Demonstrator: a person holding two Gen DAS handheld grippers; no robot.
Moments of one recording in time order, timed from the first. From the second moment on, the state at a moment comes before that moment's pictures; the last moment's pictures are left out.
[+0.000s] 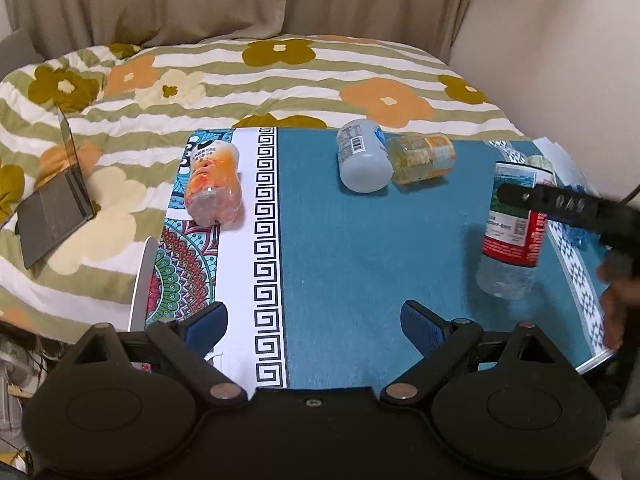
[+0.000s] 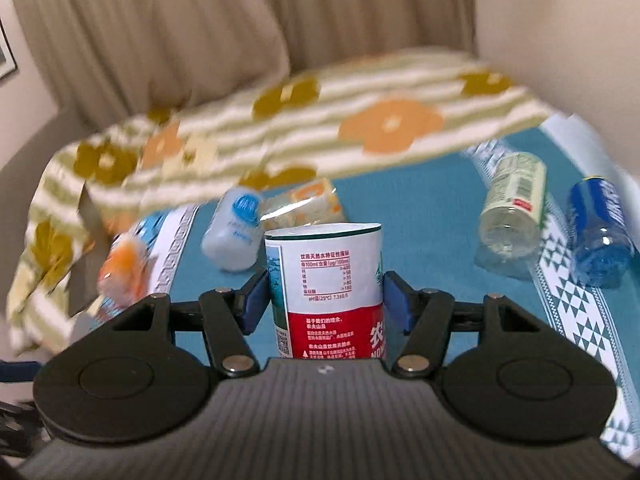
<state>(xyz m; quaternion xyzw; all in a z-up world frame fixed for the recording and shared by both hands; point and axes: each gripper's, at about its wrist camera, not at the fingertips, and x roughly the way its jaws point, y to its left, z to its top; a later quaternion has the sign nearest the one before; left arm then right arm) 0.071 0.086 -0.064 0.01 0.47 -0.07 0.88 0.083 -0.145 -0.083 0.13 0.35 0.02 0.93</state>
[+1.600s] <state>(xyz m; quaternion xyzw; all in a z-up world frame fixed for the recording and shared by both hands) 0.044 0.031 -0.072 0.05 0.46 -0.09 0.88 0.011 -0.140 -0.100 0.00 0.28 0.06 0.96</state>
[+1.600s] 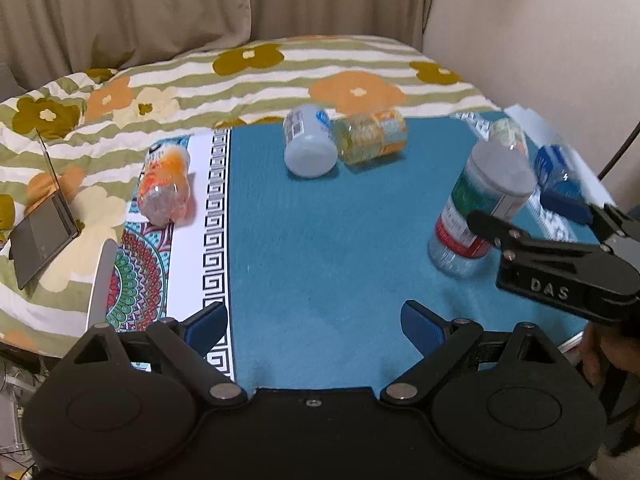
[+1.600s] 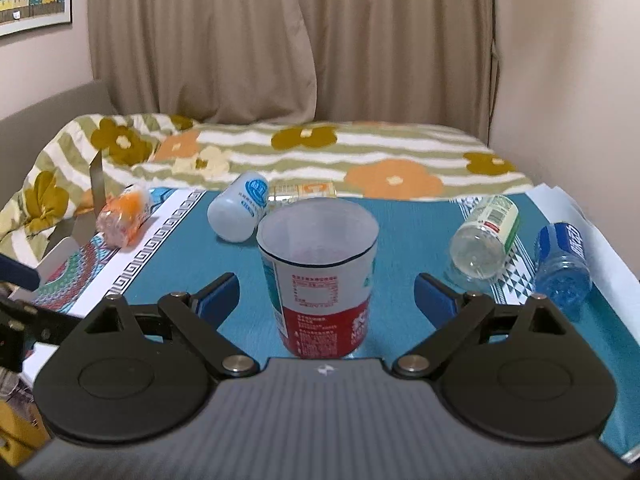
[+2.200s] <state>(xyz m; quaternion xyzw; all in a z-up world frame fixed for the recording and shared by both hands) 0.008 -0.017 -0.001 0.03 0.38 -0.05 0.92 -0.016 -0.200 0.013 -0.03 0.39 0.02 0.92</state>
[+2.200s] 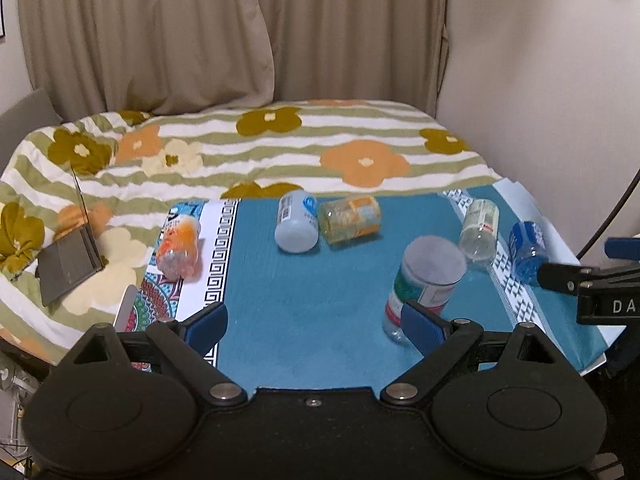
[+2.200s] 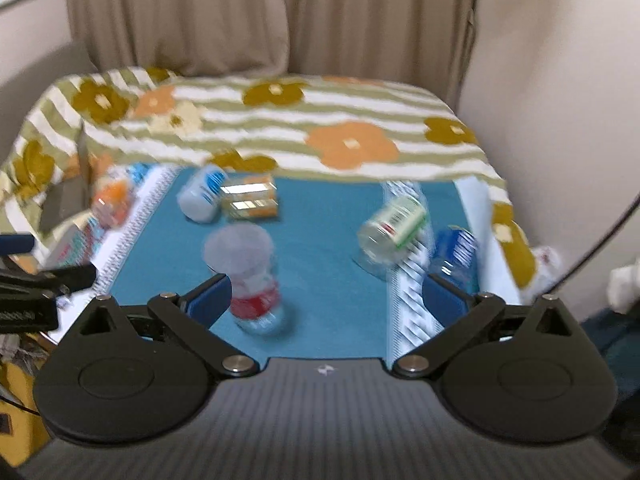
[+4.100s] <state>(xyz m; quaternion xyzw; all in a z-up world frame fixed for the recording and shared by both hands) 0.008 -0.035 -0.003 0.06 0.37 -0.06 0.93 -0.021 -0.232 -0.011 0.00 0.43 -0.02 0.90</state>
